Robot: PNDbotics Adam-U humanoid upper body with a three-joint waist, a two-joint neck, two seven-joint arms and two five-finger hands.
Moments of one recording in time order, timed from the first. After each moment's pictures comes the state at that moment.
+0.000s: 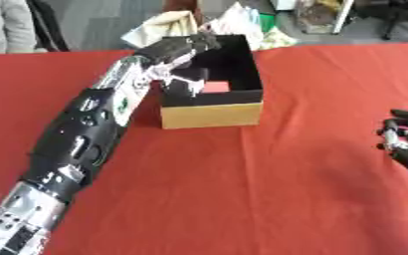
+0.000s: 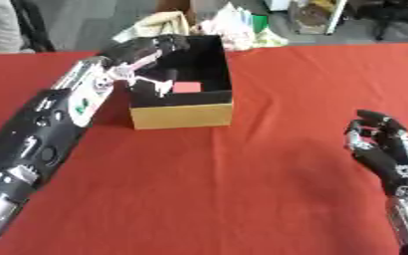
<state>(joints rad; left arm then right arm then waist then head) -1.11 0.24 -0.21 -0.88 -1.01 -0.30 -0.24 -0.36 -0.36 0.00 -1.47 -0.23 -0.04 -0.12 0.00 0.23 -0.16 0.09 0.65</state>
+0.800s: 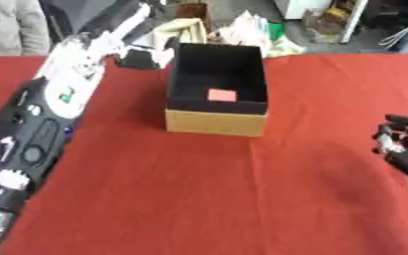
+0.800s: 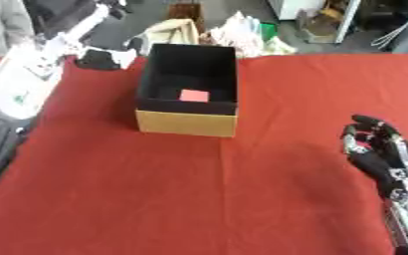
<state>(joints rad) -0.92 0.47 -0.18 -1.34 -0.50 -0.16 -0.18 -0.32 -0.36 -0.01 -1.46 -0.23 -0.05 -0.13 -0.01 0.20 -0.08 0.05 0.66</state>
